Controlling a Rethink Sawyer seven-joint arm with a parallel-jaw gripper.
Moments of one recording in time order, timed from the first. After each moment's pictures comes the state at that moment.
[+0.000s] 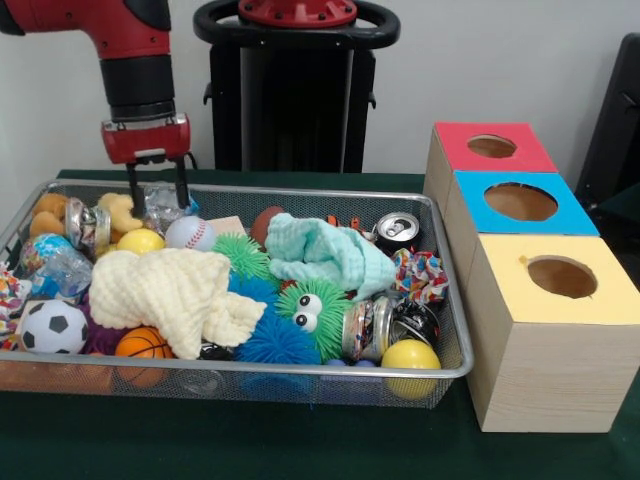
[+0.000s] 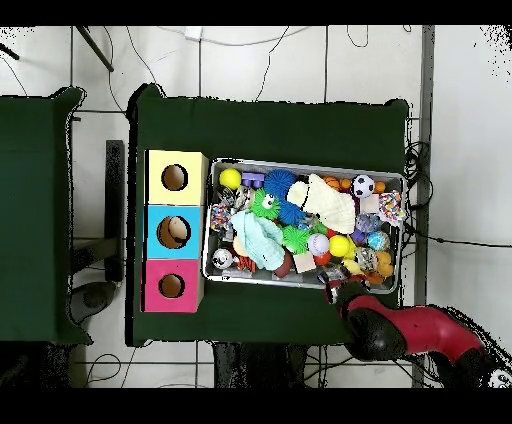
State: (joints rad) arm -1.16 -0.61 0.52 2.02 -0.97 0.19 1.57
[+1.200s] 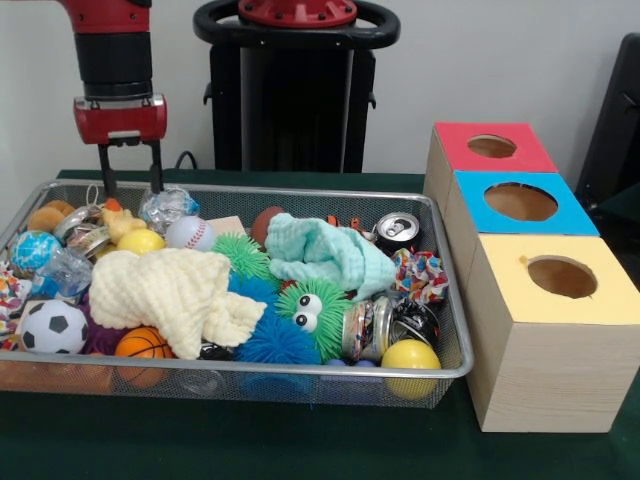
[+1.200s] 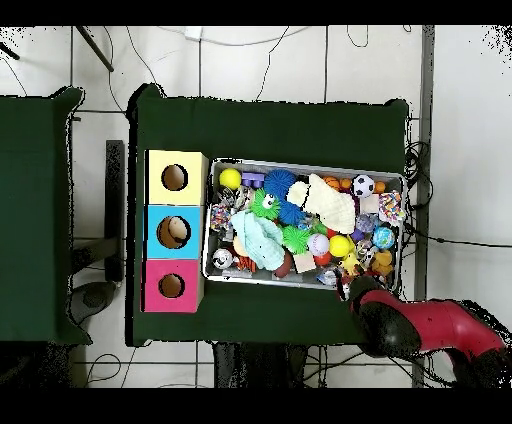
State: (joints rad) arm -1.18 -0.70 0.60 2.02 -0.96 0.31 1.57
